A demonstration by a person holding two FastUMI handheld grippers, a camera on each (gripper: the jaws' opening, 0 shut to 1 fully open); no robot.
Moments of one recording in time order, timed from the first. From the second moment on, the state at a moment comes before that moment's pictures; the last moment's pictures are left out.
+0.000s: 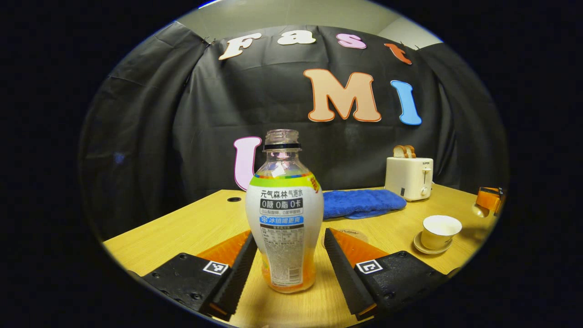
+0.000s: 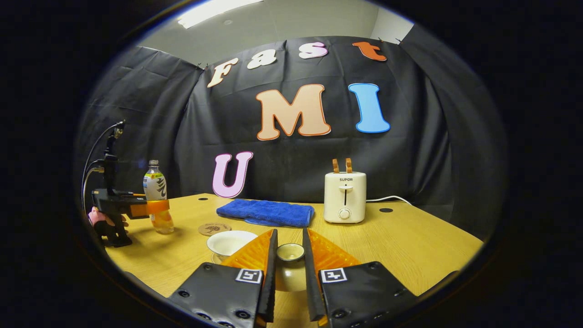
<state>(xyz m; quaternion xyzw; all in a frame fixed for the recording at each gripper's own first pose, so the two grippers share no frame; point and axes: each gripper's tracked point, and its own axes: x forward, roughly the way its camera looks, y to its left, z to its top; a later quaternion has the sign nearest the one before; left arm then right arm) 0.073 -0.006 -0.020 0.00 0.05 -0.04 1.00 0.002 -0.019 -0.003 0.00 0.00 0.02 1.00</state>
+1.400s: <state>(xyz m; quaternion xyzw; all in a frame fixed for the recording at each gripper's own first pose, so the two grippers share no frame) 0.078 -0.036 0.032 0.45 0.04 0.00 0.89 0.003 -0.082 0.001 0.00 0.00 -0.05 1.00</state>
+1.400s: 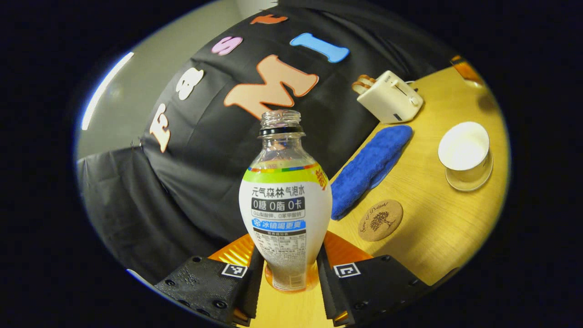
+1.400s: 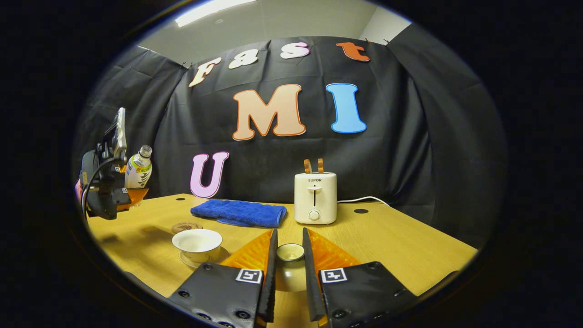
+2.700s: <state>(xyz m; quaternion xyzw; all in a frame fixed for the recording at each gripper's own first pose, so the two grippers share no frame) 0.081 -0.071 0.011 0.75 0.04 -0.04 0.66 0.002 -0.103 0.001 0.00 0.00 -0.07 1.00</state>
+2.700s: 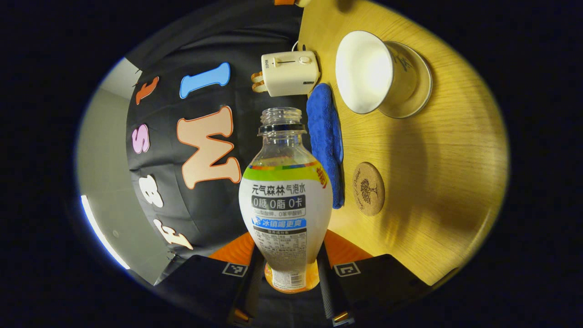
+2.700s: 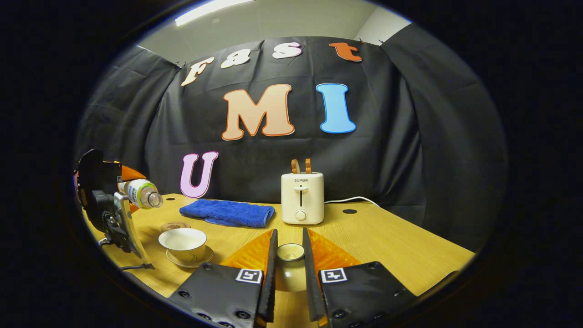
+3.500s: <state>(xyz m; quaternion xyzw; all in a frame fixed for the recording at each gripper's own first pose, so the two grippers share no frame) 0.086 -0.082 0.015 0.81 0.04 -0.05 0.59 0.002 -0.103 0.001 0.00 0.00 -0.07 1.00</state>
